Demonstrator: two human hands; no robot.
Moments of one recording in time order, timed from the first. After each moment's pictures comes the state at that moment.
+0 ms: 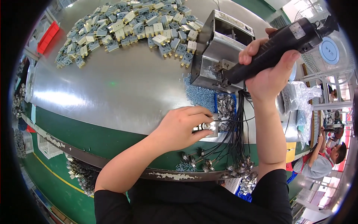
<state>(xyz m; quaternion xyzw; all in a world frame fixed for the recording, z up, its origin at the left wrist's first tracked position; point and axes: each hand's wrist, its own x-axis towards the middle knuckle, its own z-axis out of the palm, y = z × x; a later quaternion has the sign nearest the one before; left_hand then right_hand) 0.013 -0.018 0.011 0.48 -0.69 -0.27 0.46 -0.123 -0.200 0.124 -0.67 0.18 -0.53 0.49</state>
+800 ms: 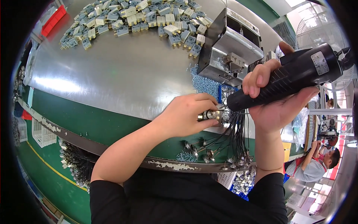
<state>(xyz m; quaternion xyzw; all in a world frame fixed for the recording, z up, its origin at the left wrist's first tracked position) 0.017 -0.015 0.013 0.48 -0.68 -0.29 0.47 -0.137 -0.126 0.142 -0.61 0.11 -0.45 0.64</state>
